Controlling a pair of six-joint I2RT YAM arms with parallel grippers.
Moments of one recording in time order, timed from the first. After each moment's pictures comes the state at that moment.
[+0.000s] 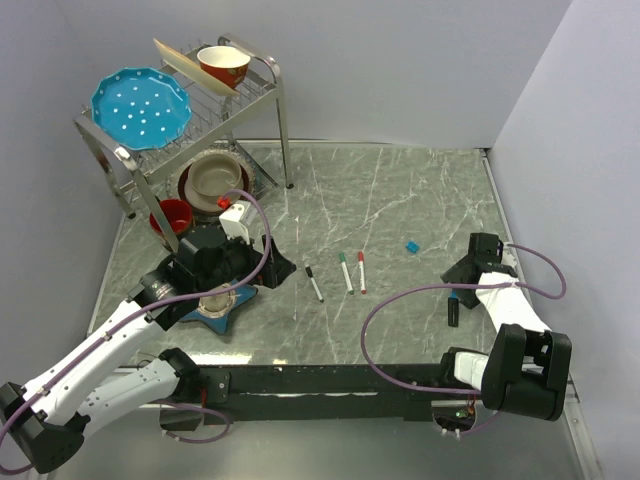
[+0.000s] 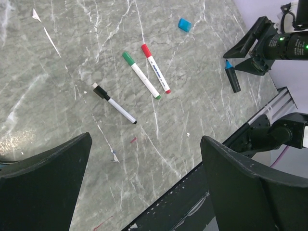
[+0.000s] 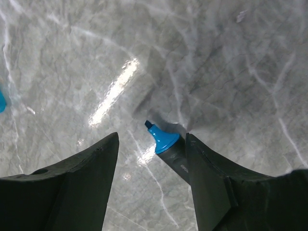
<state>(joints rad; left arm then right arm) -0.69 0.83 0.85 -0.42 0.10 -0.49 -0.21 1.16 0.56 -0.52 0.16 0.71</state>
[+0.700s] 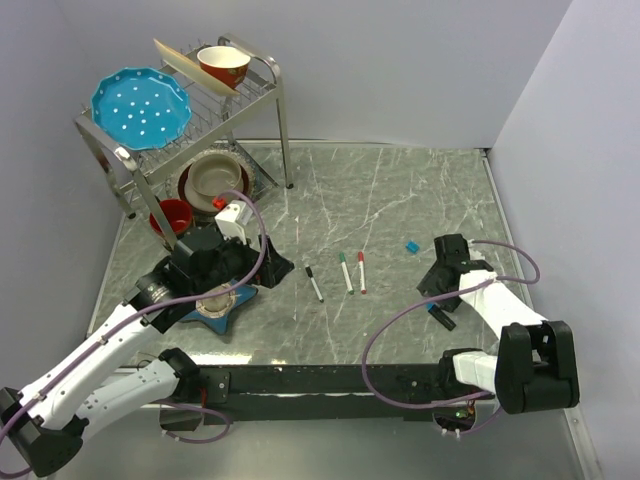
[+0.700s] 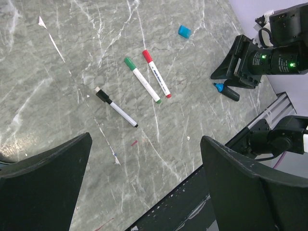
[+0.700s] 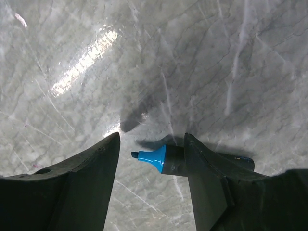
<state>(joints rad) -0.69 0.81 0.84 -0.42 0.08 -0.49 0.07 1.19 0.56 -0.60 0.21 0.75</state>
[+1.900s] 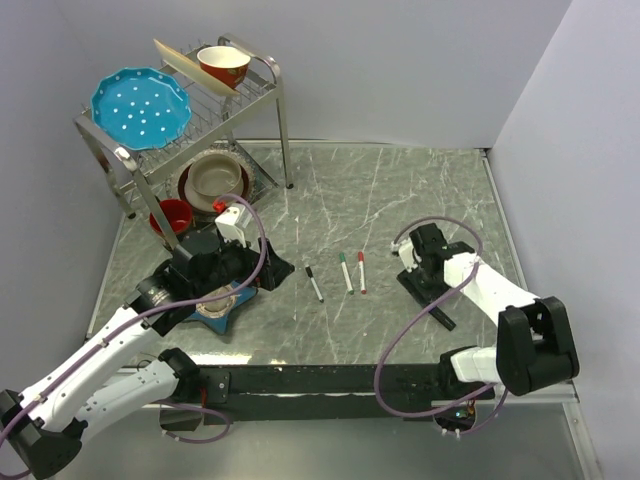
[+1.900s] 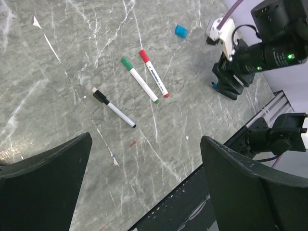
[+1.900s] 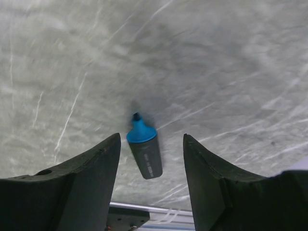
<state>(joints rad) -0.69 0.79 0.80 -0.38 0.10 -0.49 0.26 1.30 0.73 -0.76 0.11 -0.38</state>
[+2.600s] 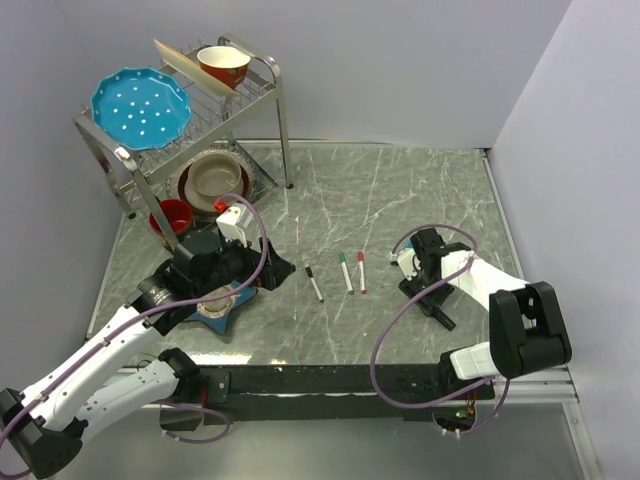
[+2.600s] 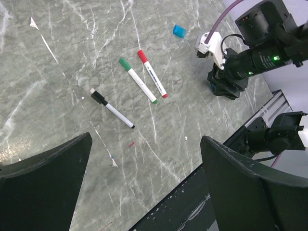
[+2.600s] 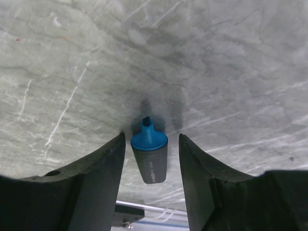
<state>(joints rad) -0.69 0.80 0.80 -0.36 0.11 -0.49 0.22 1.38 0.69 -0.77 0.07 -0.48</state>
